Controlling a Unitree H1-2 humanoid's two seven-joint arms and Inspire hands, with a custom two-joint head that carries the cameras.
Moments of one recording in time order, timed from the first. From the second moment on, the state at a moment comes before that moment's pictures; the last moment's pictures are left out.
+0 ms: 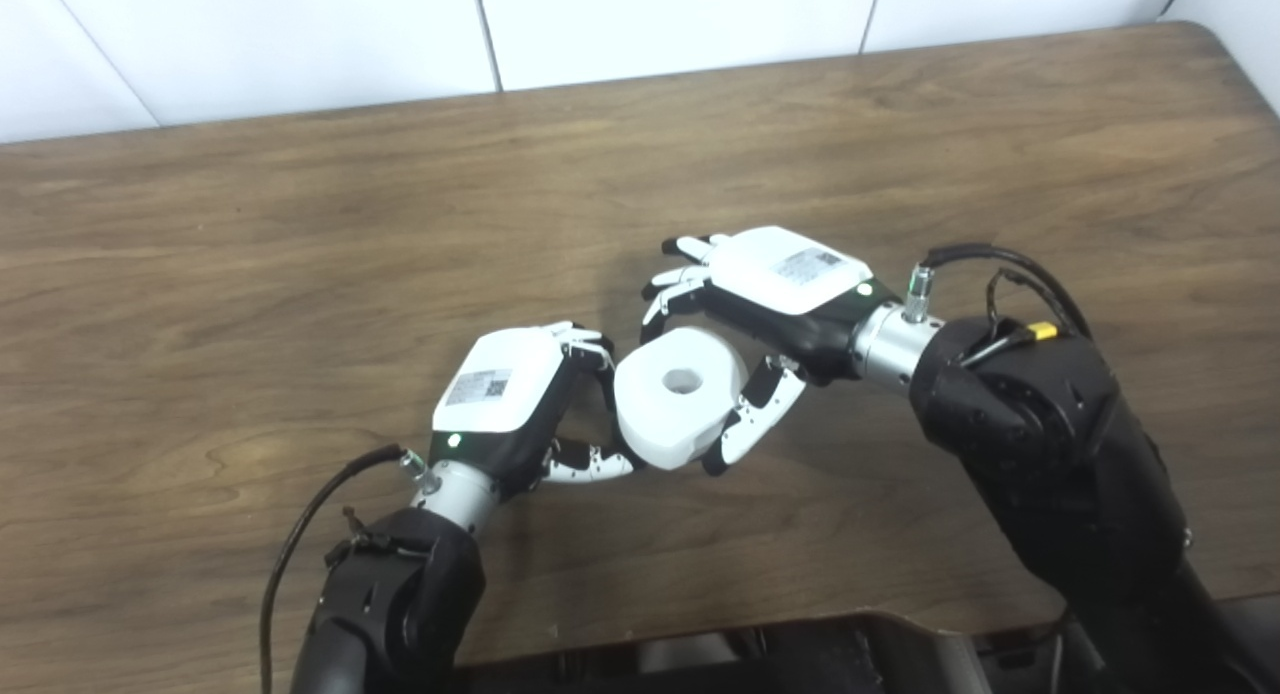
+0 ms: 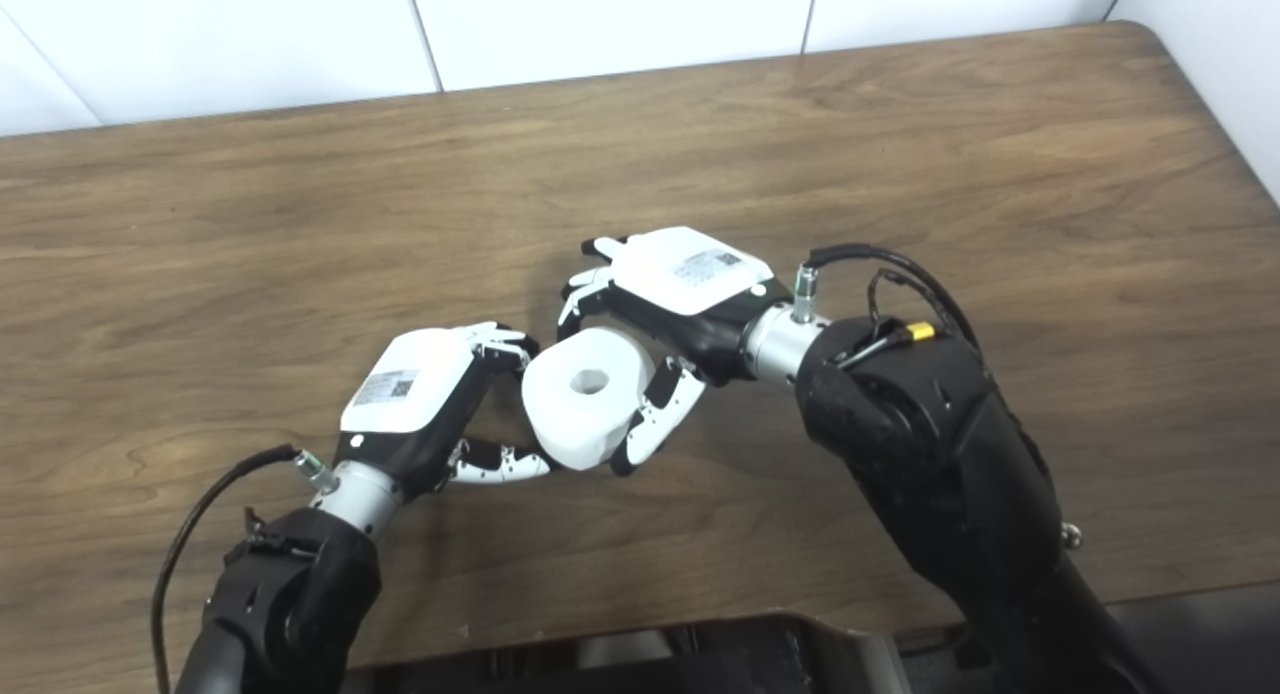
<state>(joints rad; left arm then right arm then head) 0.05 0.13 -0.40 -0.45 1.08 0.20 -0.49 -0.25 -0.32 0.34 -0.65 -0.93 0.27 0.95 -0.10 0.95</state>
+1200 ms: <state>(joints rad) 0.01 0.13 -0.40 -0.40 1.06 0.20 -0.47 -0.49 -0.37 0.22 -0.79 -0.88 0.42 1.16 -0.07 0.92</state>
